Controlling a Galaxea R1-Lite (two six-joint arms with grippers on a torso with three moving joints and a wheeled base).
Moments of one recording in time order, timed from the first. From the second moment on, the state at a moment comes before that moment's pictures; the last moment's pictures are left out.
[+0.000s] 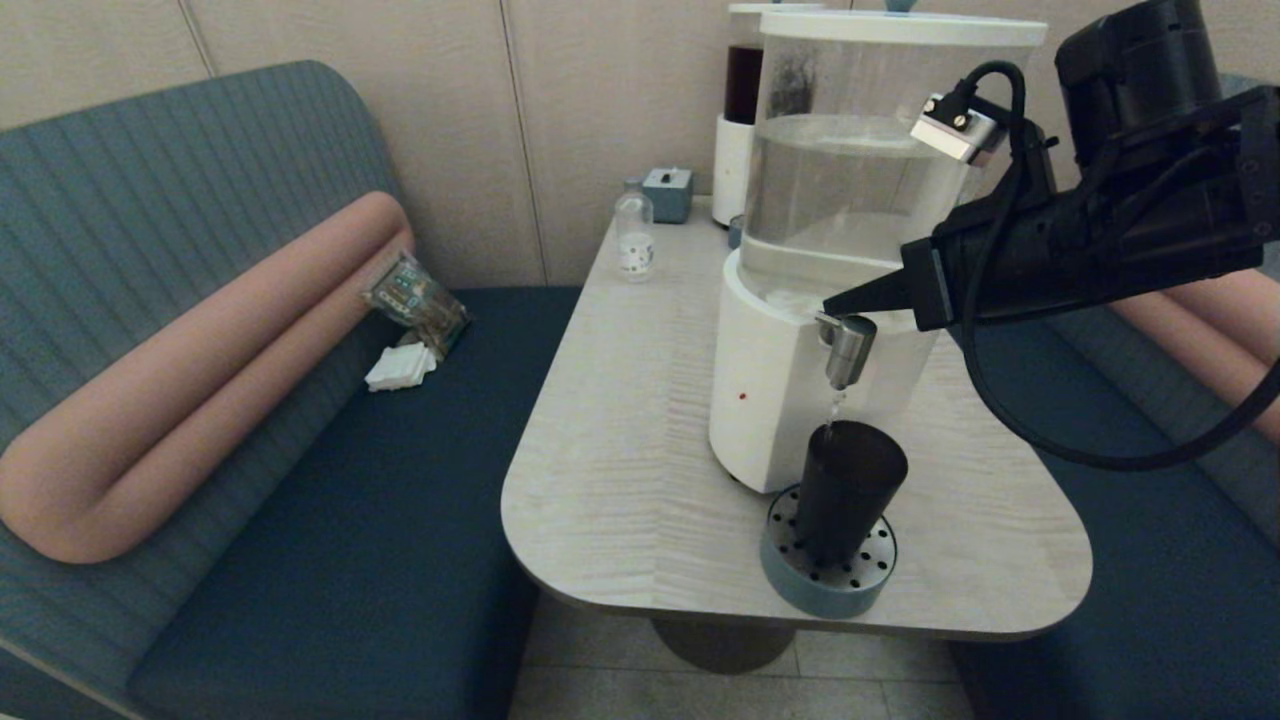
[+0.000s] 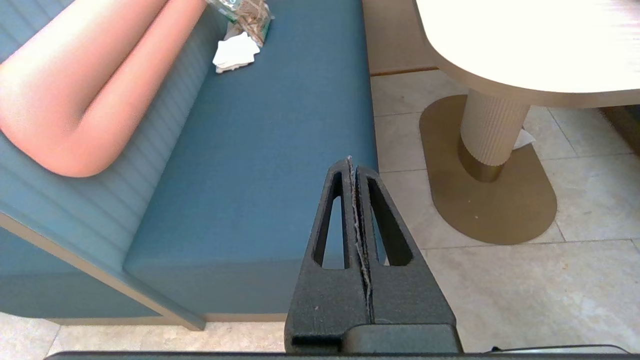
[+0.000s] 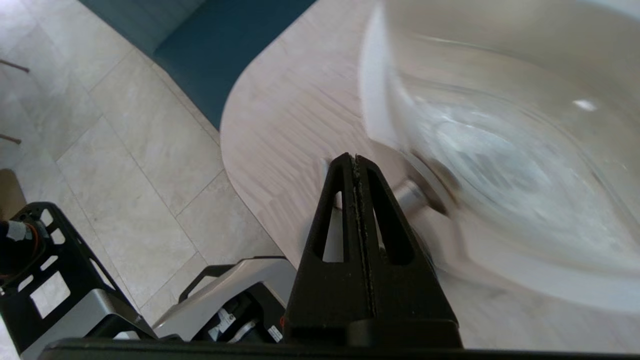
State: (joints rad) left arm 0.02 0.00 0.00 0.05 -0.03 0.14; right arm 0.35 1.77 -1.72 0.46 0.41 -0.03
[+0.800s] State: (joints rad) left arm 0.02 0.00 0.00 0.05 -0.03 0.14; right arm 0.25 1.50 -1.50 0.42 0.32 -0.03
